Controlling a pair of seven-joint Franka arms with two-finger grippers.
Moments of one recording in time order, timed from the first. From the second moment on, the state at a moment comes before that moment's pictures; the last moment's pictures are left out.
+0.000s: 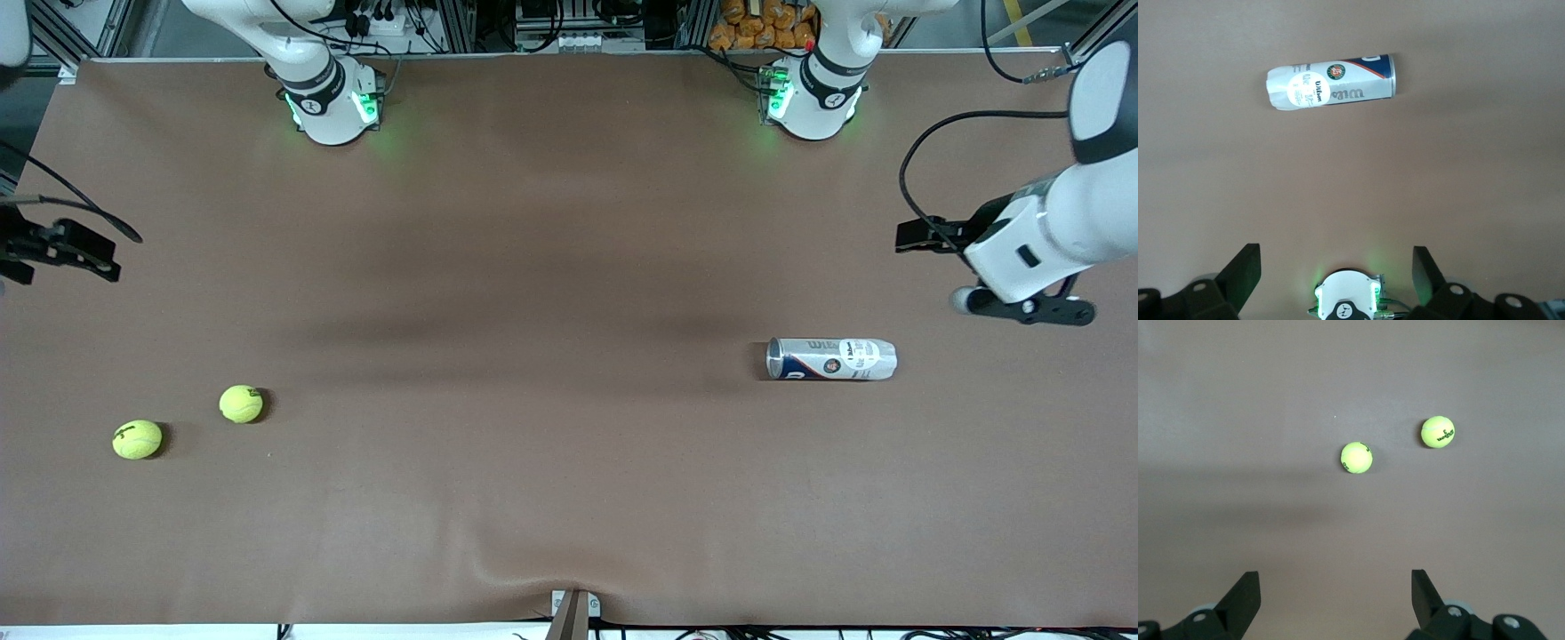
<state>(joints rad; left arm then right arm) -0.15 0.25 0.02 -1.38 -0.04 1.31 0.03 -0.02 0.13 -0.01 -1.44 -0.06 1.57 -0.09</state>
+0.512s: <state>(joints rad) -0.21 0.32 0.02 -1.39 0.08 1.31 0.14 -0.02 0.14 -0.01 -1.73 -0.06 1.93 -0.09</state>
